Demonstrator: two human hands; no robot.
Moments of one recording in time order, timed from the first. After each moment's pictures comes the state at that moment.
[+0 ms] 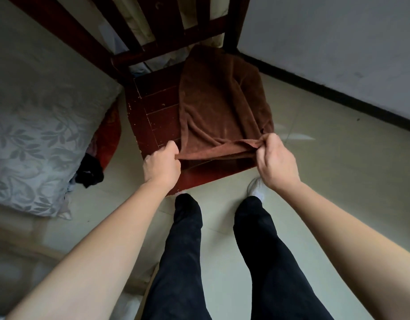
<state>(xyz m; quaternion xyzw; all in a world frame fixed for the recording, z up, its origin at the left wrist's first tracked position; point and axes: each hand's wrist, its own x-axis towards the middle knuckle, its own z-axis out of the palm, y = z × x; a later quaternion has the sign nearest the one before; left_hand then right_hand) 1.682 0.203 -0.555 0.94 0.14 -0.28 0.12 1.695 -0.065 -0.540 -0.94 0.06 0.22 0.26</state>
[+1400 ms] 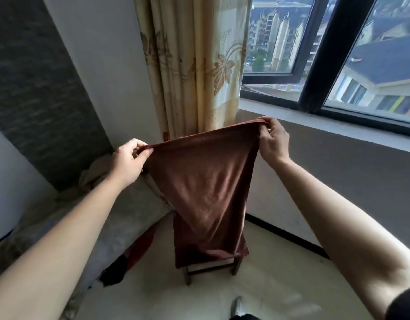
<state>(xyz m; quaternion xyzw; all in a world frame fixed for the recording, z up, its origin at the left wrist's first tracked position) 1.564 0.279 -0.015 0.87 0.10 0.24 0.41 1.680 -0.059 0.001 -0.83 -0.05 -0.19 0.53</state>
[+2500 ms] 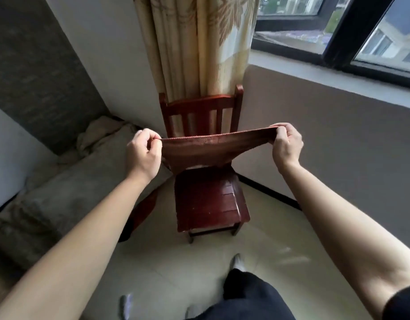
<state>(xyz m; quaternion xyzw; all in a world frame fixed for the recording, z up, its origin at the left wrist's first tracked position) 1.581 0.237 -0.086 0.86 0.12 0.30 0.41 1.685 -0.075 -0.099 -0.79 0.12 -0.12 0.58</state>
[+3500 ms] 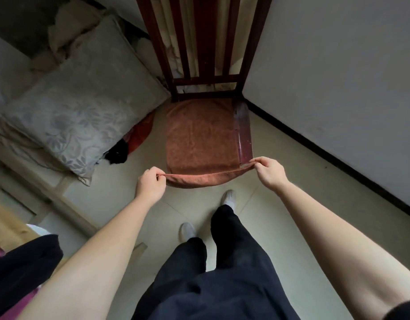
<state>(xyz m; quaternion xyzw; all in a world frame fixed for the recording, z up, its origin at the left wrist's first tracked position) 1.490 0.191 -0.343 0.86 0.36 -0.19 0.31 1.623 -0.120 -0.341 -0.90 0.04 0.32 0.31</state>
